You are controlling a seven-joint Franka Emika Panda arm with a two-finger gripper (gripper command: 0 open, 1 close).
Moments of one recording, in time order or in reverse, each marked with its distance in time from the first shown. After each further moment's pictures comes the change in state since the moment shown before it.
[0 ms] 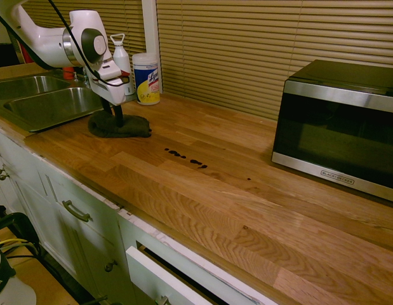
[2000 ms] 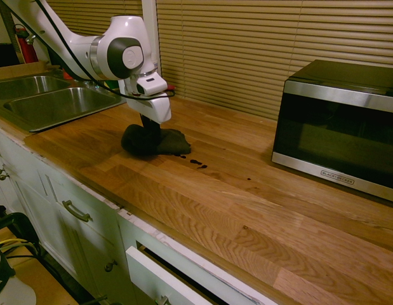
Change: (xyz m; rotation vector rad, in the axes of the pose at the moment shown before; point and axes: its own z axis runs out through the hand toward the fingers) arm 0.185 0.121 0.014 -0.025 0.033 0.061
